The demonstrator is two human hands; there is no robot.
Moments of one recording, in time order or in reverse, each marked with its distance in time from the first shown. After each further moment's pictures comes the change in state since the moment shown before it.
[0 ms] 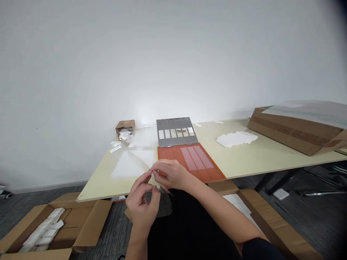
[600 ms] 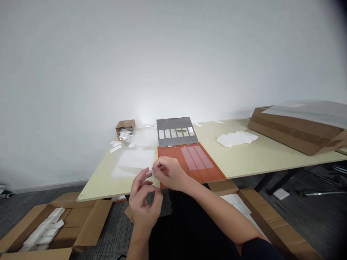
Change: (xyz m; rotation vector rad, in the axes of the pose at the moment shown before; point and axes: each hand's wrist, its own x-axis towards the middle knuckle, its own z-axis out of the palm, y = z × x) left_hand 0.001 0.007 -0.001 0.022 -0.035 0.057; right_hand 0.008 -0.013 -0.003 0.347 -0.083 0.468
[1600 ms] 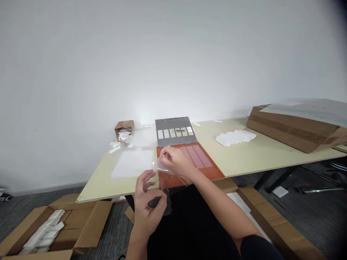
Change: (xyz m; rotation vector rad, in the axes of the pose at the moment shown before) left_hand 0.003 0.011 -0.007 -0.006 -0.280 -0.068; right_hand 0.018 0.012 -0.032 -0.275 -0.017 0.250
